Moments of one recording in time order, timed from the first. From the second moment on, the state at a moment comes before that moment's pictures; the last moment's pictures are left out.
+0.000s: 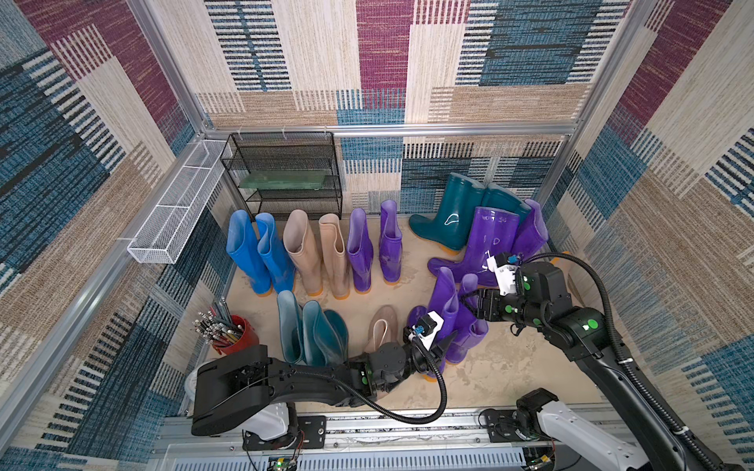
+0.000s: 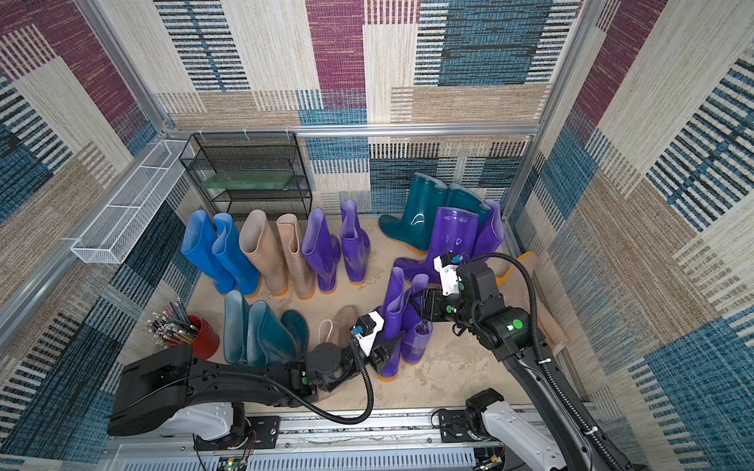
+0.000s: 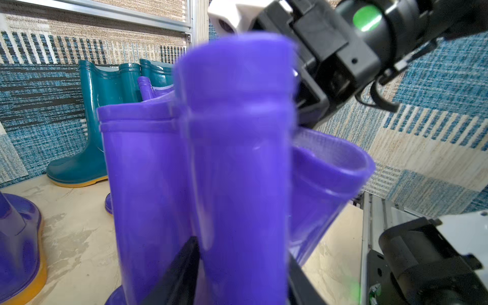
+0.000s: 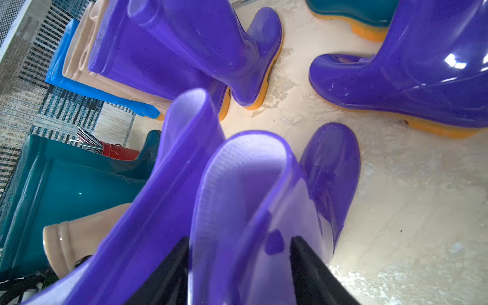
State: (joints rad) left arm -1.32 1.44 0.61 0.83 -0.38 -0.08; right arm 0.38 0.86 1.02 -0.84 -0.30 0.44
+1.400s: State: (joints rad) left arm -1.31 1.15 0.91 0.29 -0.31 0.08; right arm 0.09 0.87 1.19 -0.86 0.01 0.40
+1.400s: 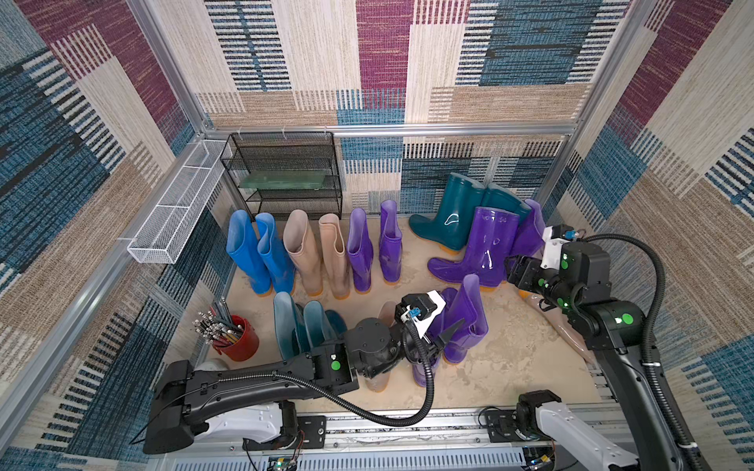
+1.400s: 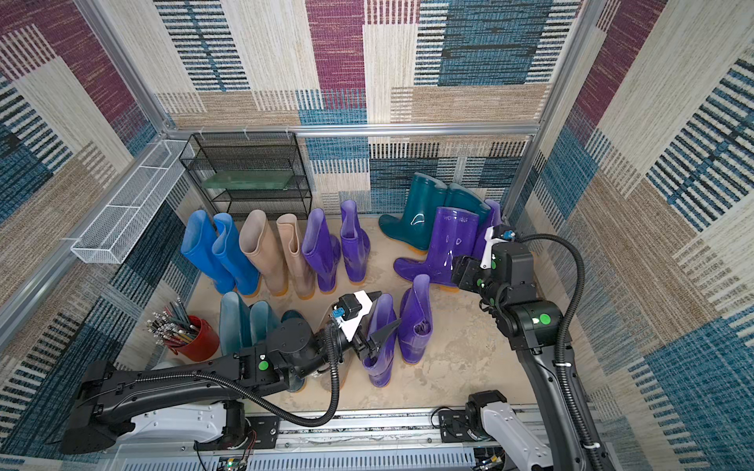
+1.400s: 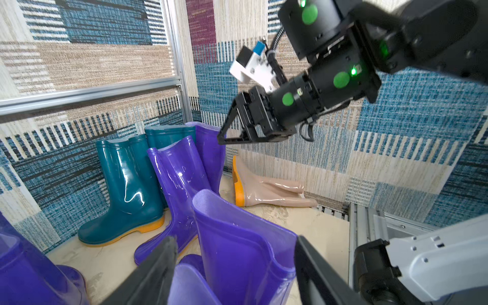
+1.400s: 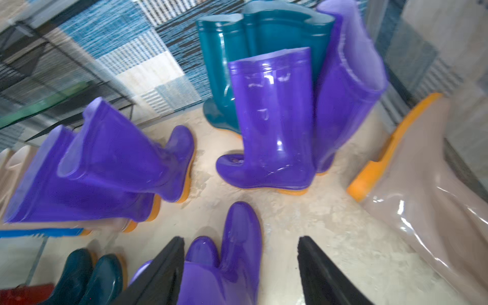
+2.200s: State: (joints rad) left arm -1.06 1.09 0.78 0.19 -0.20 -0.06; right arm -0.39 1.47 0.93 -0.41 -0.08 0.61
